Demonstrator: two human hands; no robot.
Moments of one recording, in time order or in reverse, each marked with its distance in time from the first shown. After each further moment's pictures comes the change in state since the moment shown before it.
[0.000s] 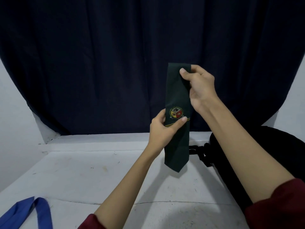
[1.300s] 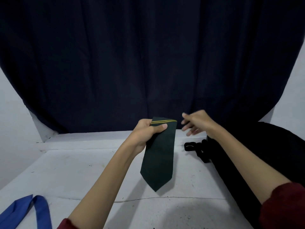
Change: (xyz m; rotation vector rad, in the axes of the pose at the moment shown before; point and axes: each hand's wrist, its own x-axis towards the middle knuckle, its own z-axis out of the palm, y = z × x) left_hand -0.008 0.016 -0.039 -0.052 -0.212 -0.422; right_hand 0.004 0.076 -0.090 -0.868 -0.225 0.399
